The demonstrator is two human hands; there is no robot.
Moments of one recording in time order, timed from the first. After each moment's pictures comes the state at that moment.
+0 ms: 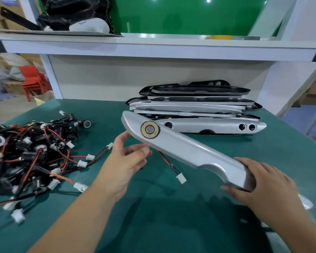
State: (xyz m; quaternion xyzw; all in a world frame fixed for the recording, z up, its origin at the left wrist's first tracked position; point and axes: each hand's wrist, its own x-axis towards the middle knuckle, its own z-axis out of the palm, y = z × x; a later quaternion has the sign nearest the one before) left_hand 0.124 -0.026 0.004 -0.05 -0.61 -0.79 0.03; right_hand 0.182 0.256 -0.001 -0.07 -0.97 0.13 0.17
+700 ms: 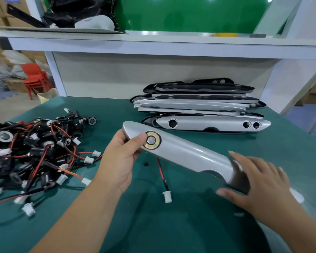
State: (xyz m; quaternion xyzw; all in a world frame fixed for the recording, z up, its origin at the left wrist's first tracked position) left_hand 0.127 -0.027 0.019 -0.04 -0.54 -0.83 0.10; right_hand 0.186 0.239 -0.003 -0.03 -0.98 0.11 0.13
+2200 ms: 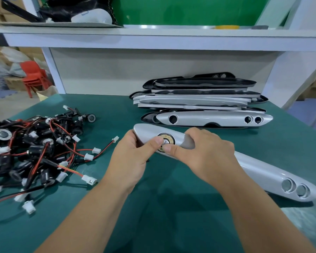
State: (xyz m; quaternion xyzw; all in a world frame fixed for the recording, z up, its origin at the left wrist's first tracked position) left_hand 0.136 -0.020 0.016 -0.08 -0.68 -0.72 0.08; right_hand 0.146 0.146 0.038 0.04 -0.96 0.24 0.14
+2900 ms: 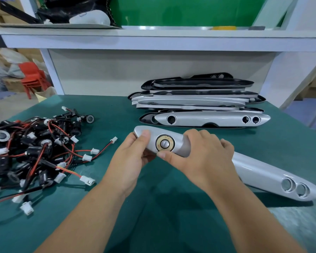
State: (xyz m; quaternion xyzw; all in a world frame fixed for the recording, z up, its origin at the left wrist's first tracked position) left_hand 0.133 -0.019 0.006 -0.05 -0.63 -0.78 0.03; right_hand 0.150 0.140 0.027 0.01 -0.97 0.16 0.18
